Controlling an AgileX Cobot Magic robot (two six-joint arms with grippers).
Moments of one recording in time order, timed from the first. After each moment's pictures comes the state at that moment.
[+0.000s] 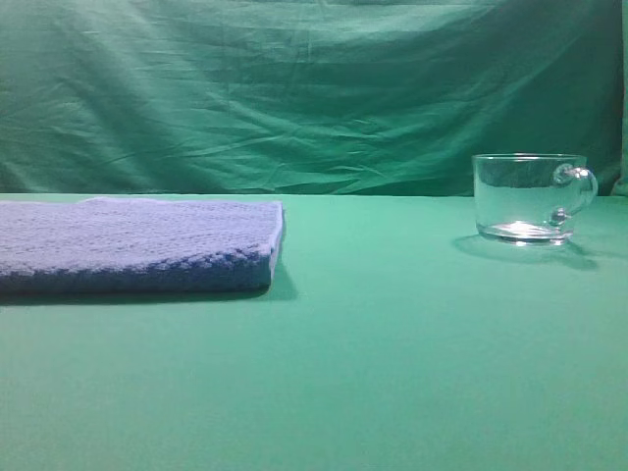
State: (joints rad) left arm -0.11 -0.02 -0.05 -0.37 0.45 -0.05; right arm 0.07 -0.01 0.03 0.08 0.39 -0.16
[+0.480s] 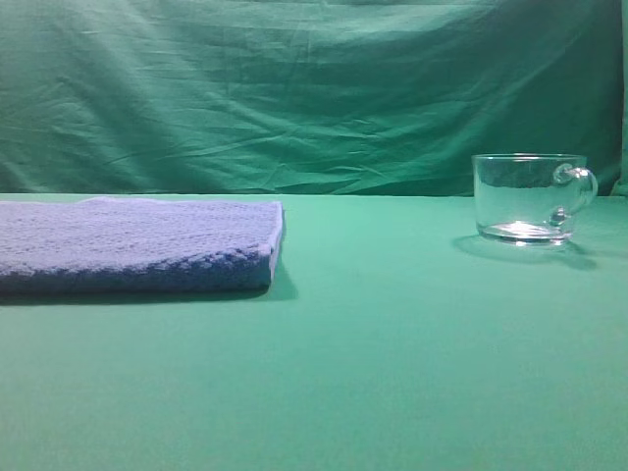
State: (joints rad) left arm -0.11 -0.02 -0.05 -0.37 0.45 -0.05; right arm 0.07 -0.01 0.03 0.08 0.39 -0.16
